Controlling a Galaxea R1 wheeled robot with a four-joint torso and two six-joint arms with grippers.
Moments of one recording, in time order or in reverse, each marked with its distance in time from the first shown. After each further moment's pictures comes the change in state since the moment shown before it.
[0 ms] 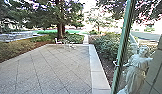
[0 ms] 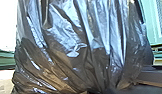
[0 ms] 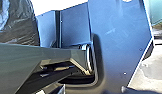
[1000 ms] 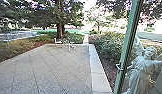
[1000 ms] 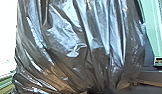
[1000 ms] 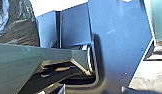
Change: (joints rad) left arm 0.000 -0.002 0.000 0.000 0.000 0.000; right arm 0.000 0.000 0.000 0.000 0.001 -0.001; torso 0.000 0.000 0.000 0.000
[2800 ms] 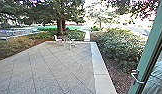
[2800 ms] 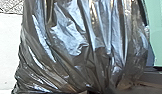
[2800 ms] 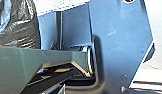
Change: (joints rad) left arm -0.011 -0.003 0.000 0.000 0.000 0.000; right arm 0.007 0.000 0.000 -0.001 0.003 -0.007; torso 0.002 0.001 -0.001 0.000
